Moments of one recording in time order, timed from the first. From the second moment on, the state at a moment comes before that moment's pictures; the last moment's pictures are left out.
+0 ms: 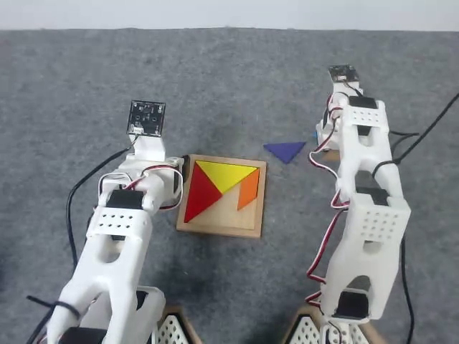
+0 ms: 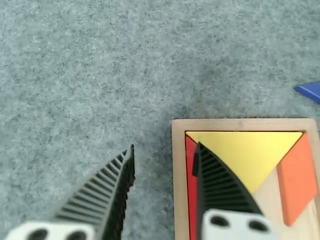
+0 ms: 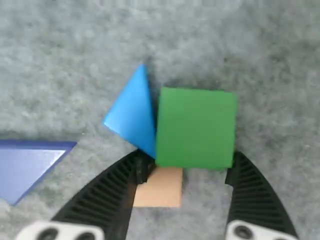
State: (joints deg) left arm -2.2 -32.6 61.1 33.9 2.9; right arm 2.5 40.2 -19.7 65.7 10.0
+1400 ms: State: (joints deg) left arm -2.2 -32.6 61.1 33.9 2.9; right arm 5.8 33.2 -16.9 89.8 7.6
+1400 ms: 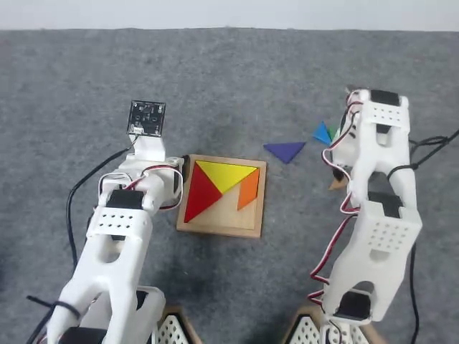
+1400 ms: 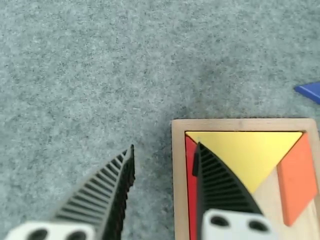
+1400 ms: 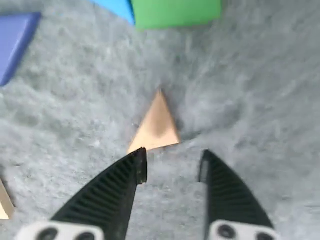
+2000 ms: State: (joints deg) left arm -2.1 -32.6 61.1 33.9 2.9; right arm 2.8 32.0 -7.8 76.9 -17.2
